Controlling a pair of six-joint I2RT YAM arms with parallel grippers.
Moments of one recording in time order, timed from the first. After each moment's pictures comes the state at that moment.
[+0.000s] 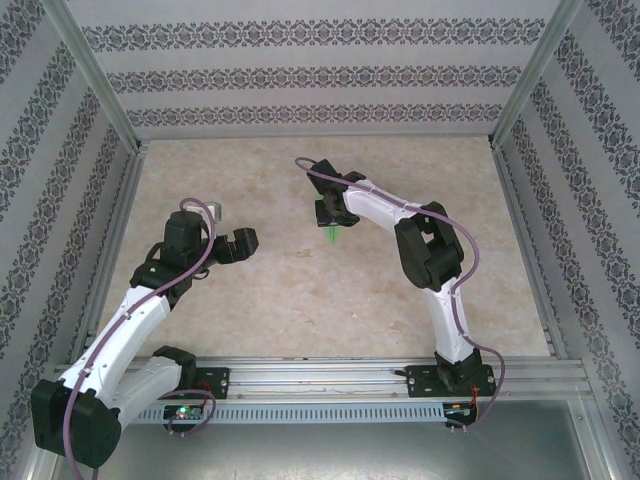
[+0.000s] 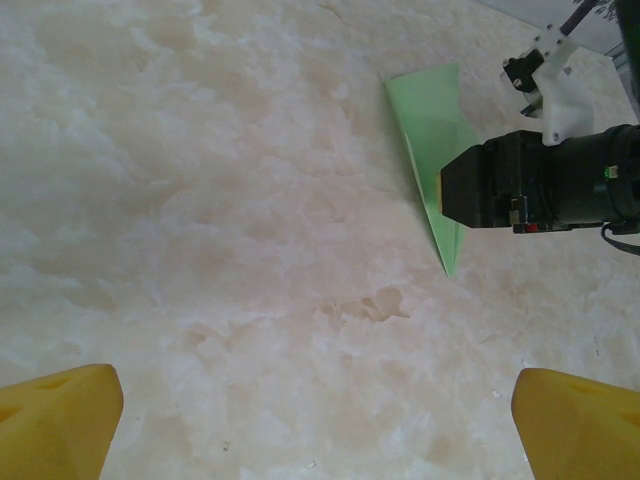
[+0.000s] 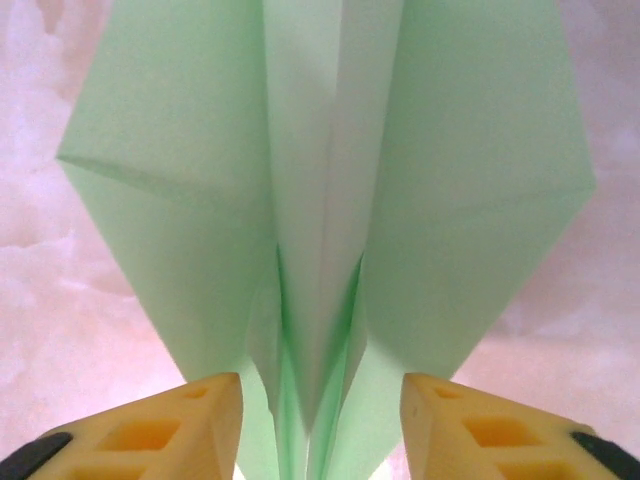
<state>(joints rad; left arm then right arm) -0.23 0.93 0.71 -0.41 0.18 -0.44 0.58 2.19 1.74 -0.79 0.13 0.49</state>
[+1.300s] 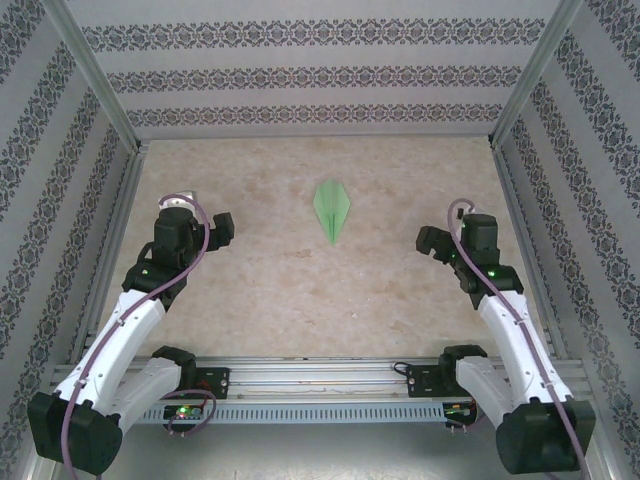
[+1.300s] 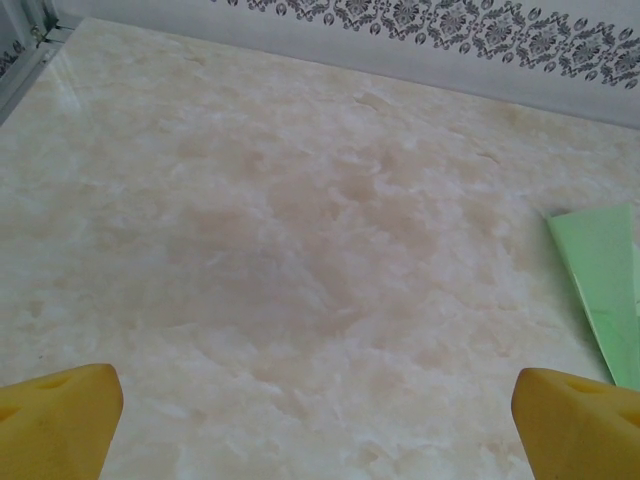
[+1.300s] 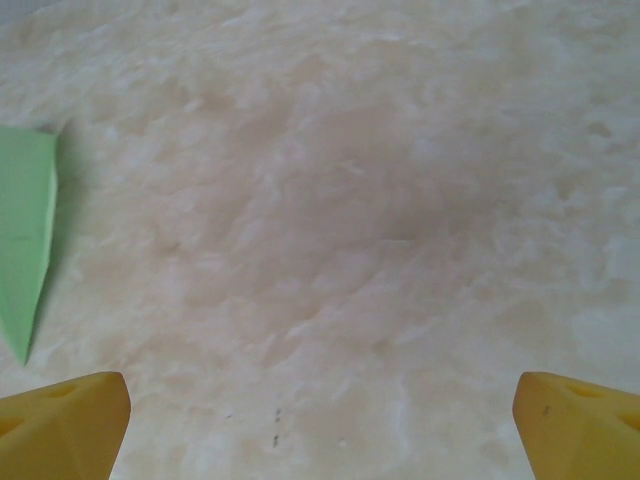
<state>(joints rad) -0.21 0.89 0.74 -0.38 -0.20 -0.32 0.00 0.87 0.64 -0.49 -0.02 0.34</state>
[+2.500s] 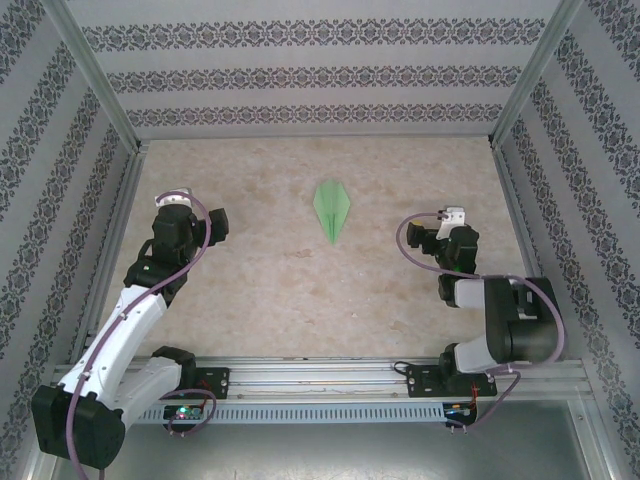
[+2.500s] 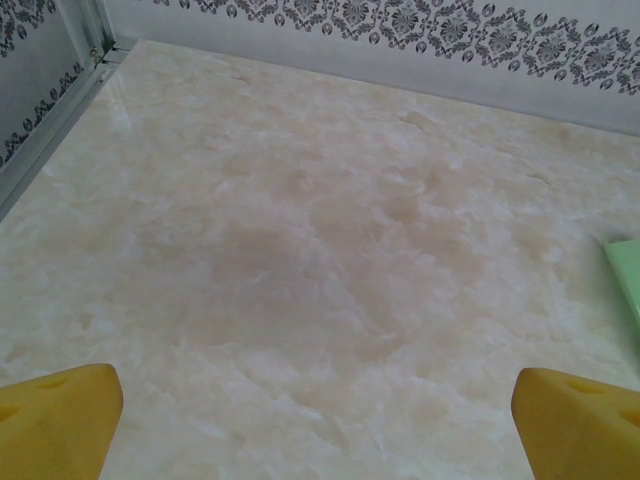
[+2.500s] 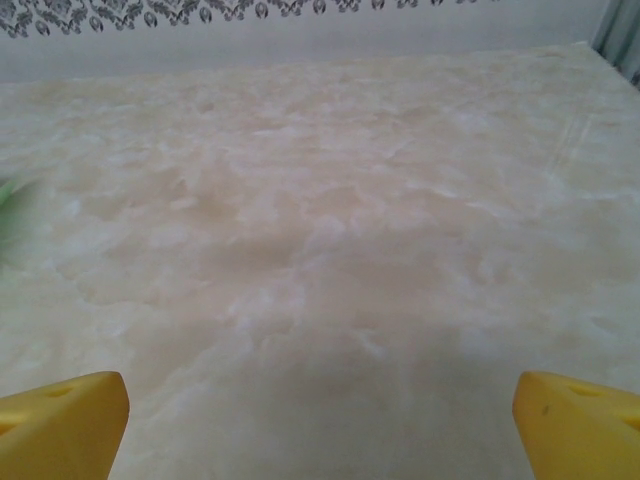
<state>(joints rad) -0.18 0.93 0.74 -0.34 -0.27 -0.30 -0.04 1.48 0.31 0.81 -0.08 0.07</state>
